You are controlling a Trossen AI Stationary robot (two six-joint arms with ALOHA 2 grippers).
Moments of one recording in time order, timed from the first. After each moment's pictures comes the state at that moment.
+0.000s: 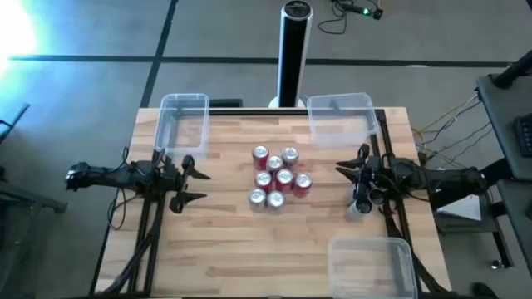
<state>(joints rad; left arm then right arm) -0.12 0.02 0.03 0.02 0.01 -0.06 0.00 0.06 0.01 0.06 0.20 0.03</state>
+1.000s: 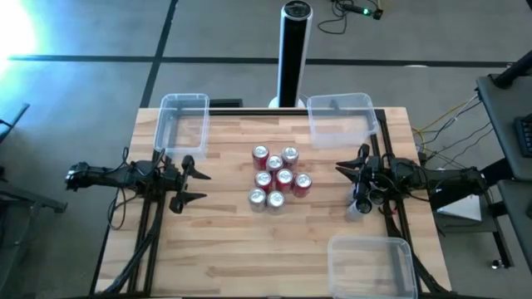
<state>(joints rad) -0.12 0.02 0.03 0.02 0.01 -0.06 0.00 0.06 0.01 0.06 0.20 0.03</state>
